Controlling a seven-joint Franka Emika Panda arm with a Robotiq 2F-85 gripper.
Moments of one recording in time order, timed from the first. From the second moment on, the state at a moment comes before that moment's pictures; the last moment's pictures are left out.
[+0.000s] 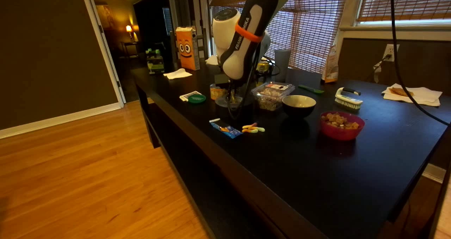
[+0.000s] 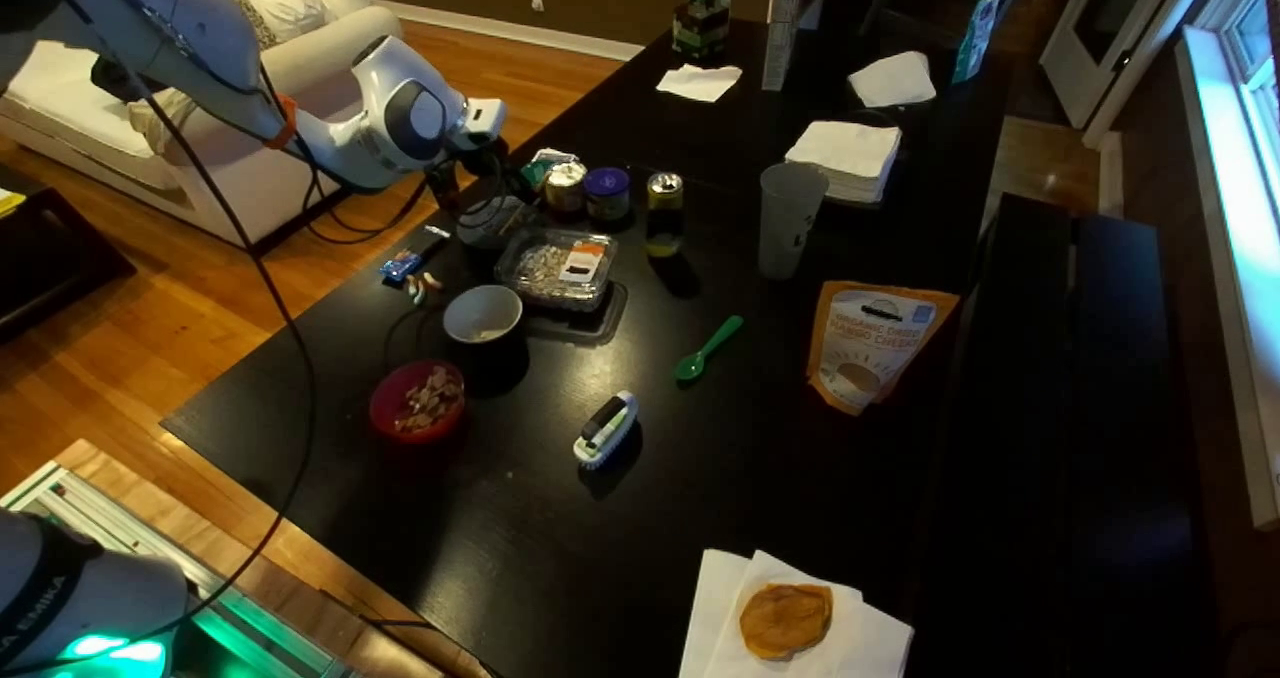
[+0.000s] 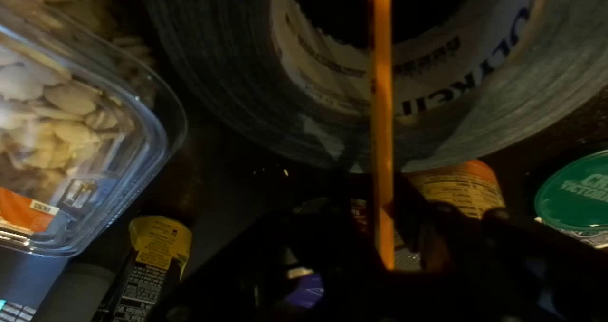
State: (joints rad) arm 0.59 1.03 -0.60 -1.61 0.01 2.85 0.95
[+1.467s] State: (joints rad) arm 0.72 0.65 -0.58 -1.99 -0.15 2.79 0.81
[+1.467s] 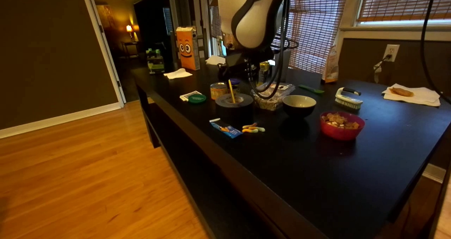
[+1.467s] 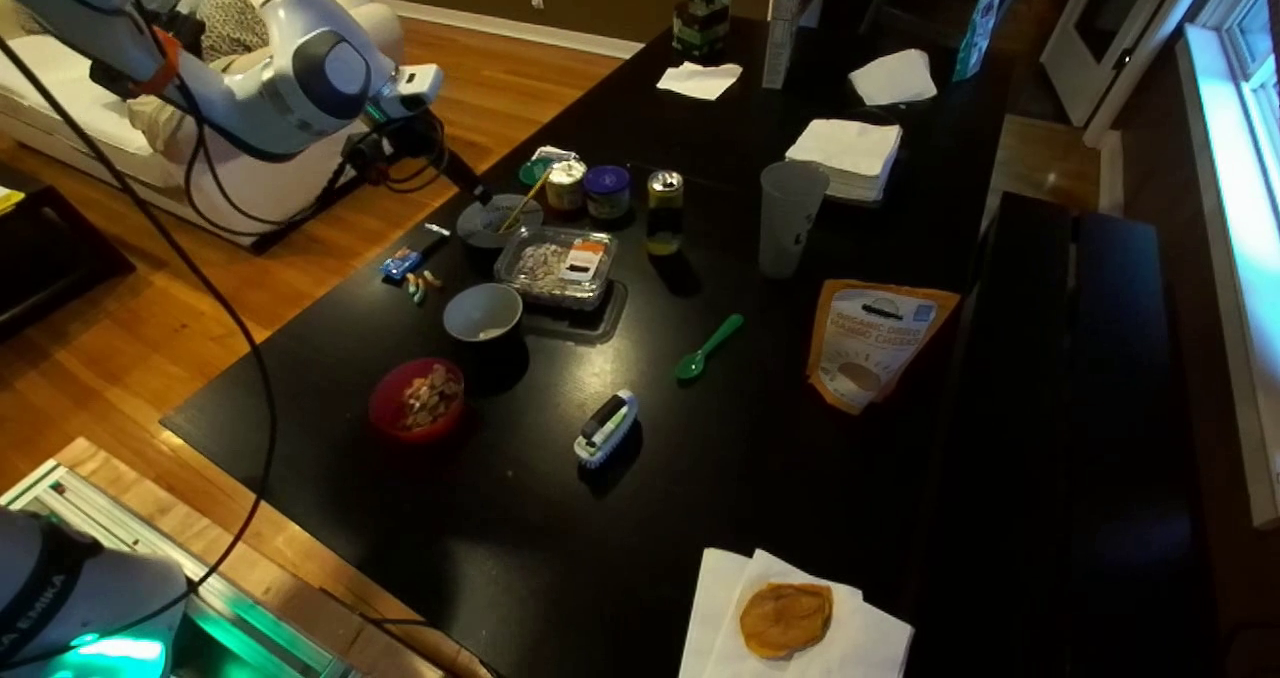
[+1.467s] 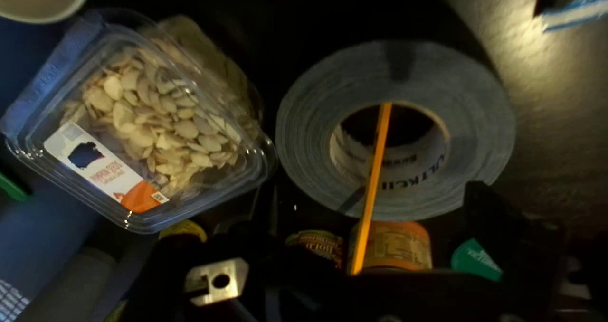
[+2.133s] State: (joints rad) arm 0.41 0.18 -0.19 -2.30 -0.18 2.61 0.35
